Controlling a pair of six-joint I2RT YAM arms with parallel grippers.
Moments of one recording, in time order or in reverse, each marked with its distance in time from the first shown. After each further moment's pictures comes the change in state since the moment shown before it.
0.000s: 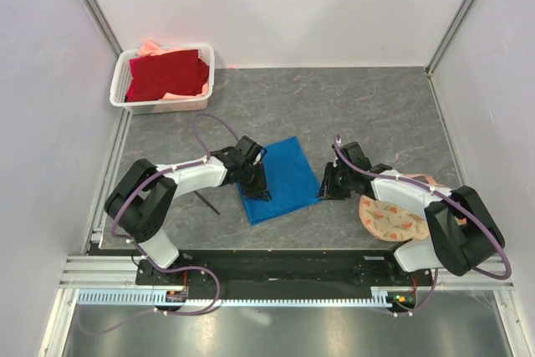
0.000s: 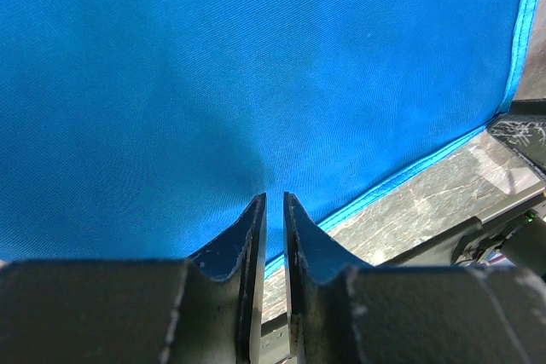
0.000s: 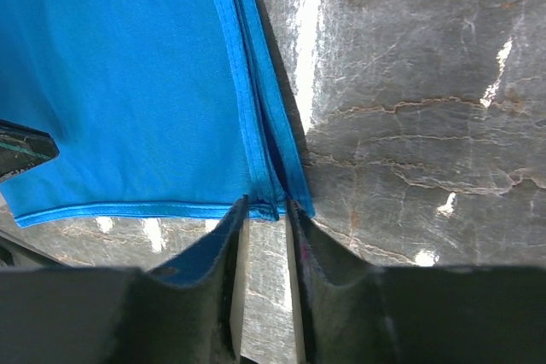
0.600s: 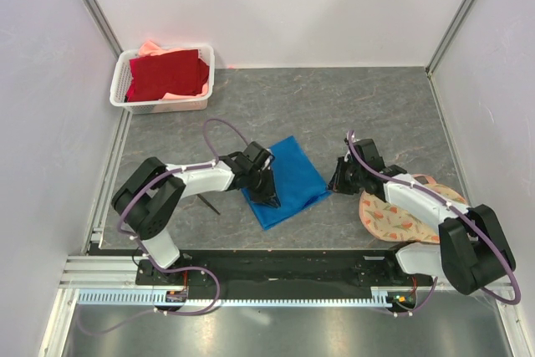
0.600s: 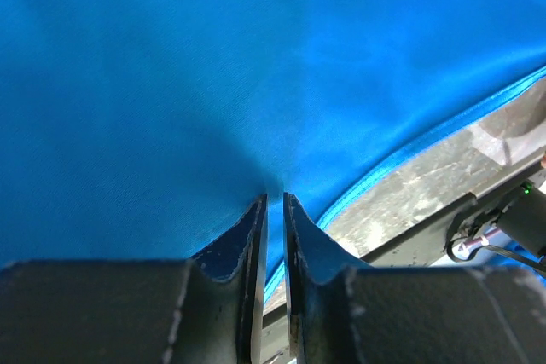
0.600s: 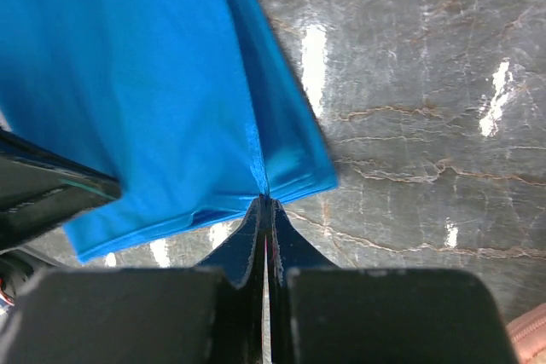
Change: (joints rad) left arm -0.058 0.038 -0.018 0.074 0.061 -0.025; right arm -0.080 -0.116 -0.015 -0.023 0.000 -0.023
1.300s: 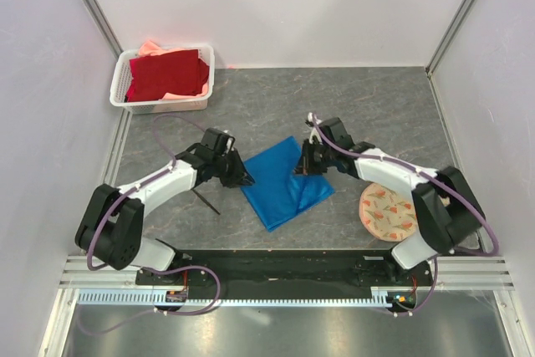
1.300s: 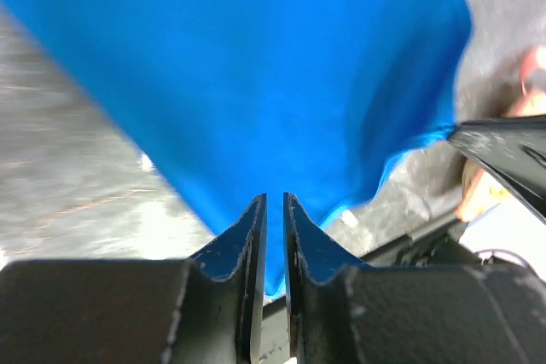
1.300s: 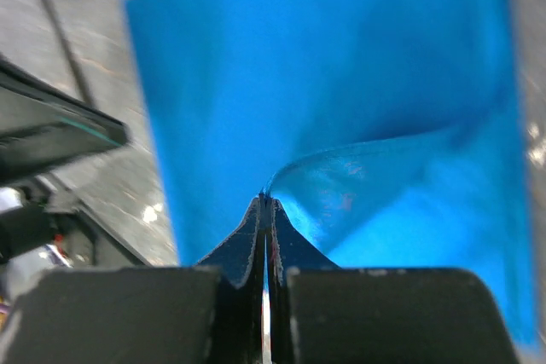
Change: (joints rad) left arm 0.241 -0.273 -0.085 -0.048 -0.018 -0.008; right arm 0.143 0.256 0.277 0.072 -0.124 -0.048
